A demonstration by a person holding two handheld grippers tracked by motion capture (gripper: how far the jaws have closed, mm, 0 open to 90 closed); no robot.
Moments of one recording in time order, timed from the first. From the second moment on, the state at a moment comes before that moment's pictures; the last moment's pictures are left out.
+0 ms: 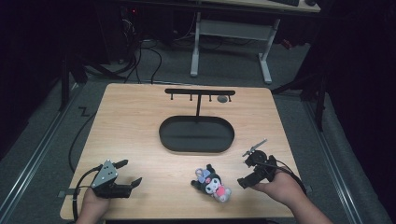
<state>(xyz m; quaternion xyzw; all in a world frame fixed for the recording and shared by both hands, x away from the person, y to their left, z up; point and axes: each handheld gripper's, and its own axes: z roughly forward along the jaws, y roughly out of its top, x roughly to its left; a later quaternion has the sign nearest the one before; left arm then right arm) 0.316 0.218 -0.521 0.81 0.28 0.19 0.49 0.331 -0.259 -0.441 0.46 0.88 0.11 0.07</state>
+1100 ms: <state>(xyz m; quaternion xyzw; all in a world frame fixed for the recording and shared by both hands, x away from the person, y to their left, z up) 0.317 0.220 -0.520 0.80 0.28 0.20 0.49 0.309 -0.183 -0.469 0.39 0.91 0.12 0.02</state>
